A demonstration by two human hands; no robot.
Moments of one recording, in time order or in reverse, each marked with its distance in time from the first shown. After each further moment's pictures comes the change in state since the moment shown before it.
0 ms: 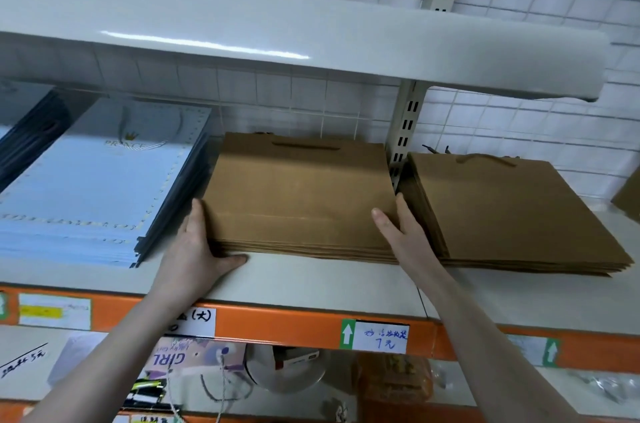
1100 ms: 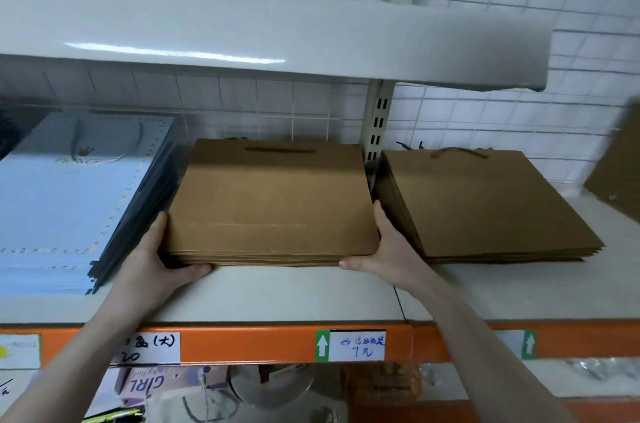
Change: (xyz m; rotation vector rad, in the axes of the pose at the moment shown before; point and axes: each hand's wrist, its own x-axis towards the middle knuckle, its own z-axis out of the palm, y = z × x) left_hand 0.004 0.000 -0.011 -0.214 -0.078 -0.081; right_hand -0.001 0.013 -0.018 -0.156 -0.202 0.039
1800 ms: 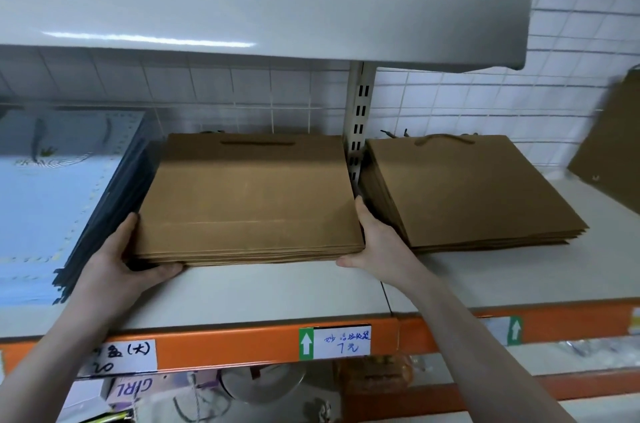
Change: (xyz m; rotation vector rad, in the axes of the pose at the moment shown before) left_hand 0.005 -0.007 -0.001 -0.048 0.052 -0.038; right_hand -0.001 0.002 -0.005 -0.271 0.020 -0.012
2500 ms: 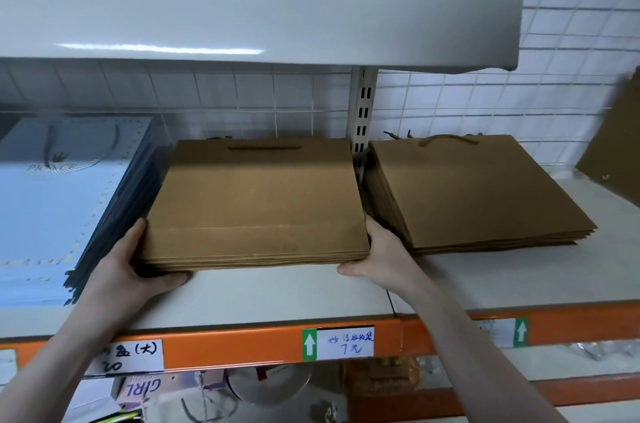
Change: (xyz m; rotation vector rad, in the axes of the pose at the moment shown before) left_hand -0.003 -0.001 -0.001 -0.006 -0.029 0.005; right_hand -0.004 0.011 0.009 0.254 0.044 -0.009
